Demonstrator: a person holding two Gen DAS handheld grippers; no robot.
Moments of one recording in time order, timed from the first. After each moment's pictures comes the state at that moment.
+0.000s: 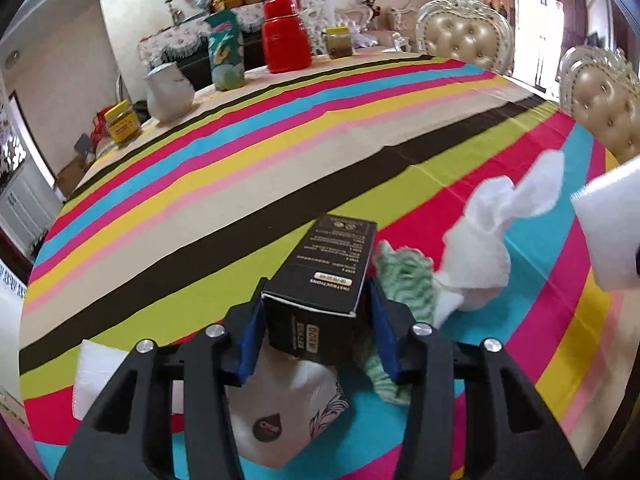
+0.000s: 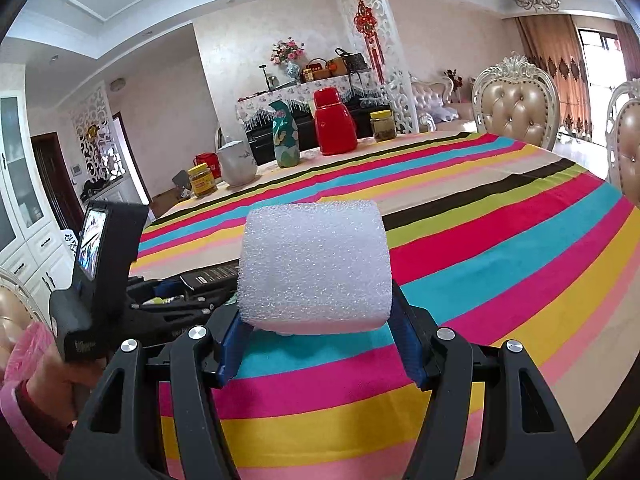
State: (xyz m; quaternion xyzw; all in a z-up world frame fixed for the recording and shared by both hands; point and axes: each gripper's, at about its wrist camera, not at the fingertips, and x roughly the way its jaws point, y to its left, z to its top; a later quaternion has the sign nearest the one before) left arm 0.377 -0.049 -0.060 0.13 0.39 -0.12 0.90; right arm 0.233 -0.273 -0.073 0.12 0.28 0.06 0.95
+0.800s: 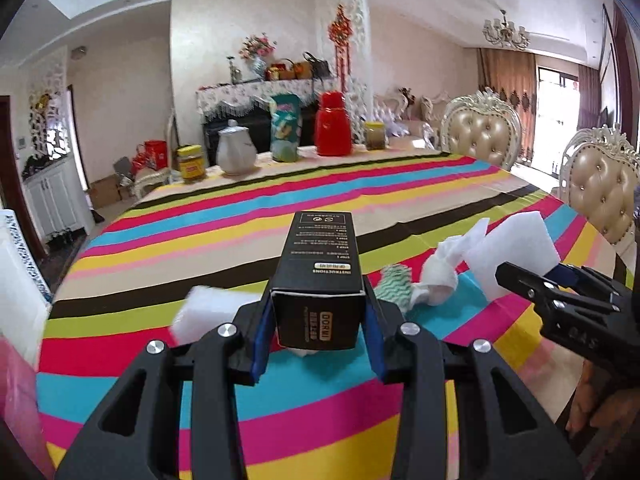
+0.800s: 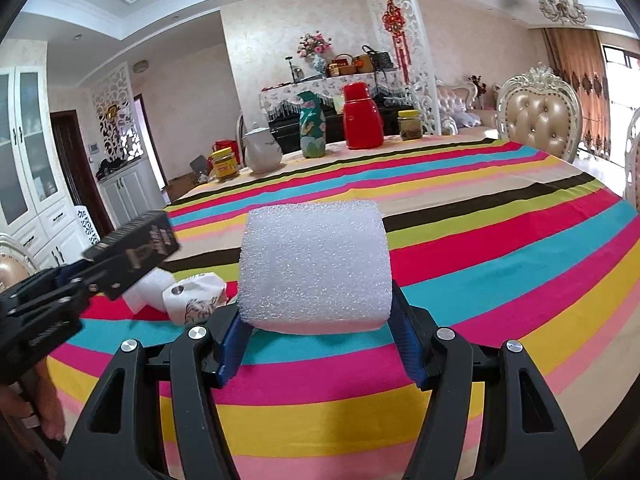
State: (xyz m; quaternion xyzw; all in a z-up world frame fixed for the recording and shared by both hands) left arm 0.237 0.012 0.001 0.04 0.24 -0.07 0.97; right arm 0.225 -0.246 -0.075 0.09 0.29 0.10 0.95
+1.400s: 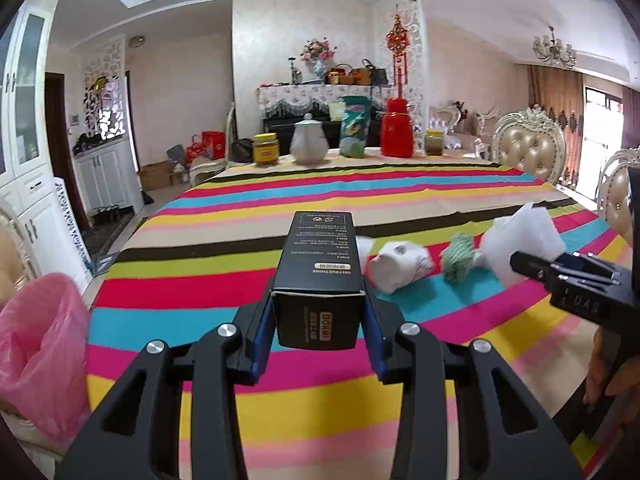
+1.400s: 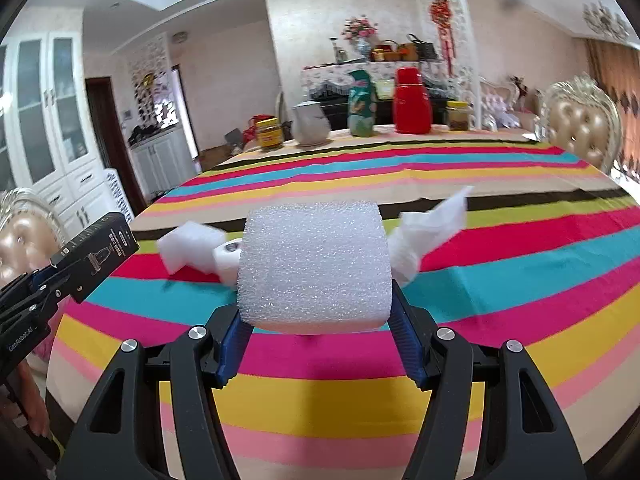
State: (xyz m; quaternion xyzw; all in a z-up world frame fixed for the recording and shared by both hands) left arm 0.162 0.081 -0.015 0.01 0.24 0.03 0.97; right arm 0.212 -0.199 -0.081 0.05 0.31 0.17 0.93
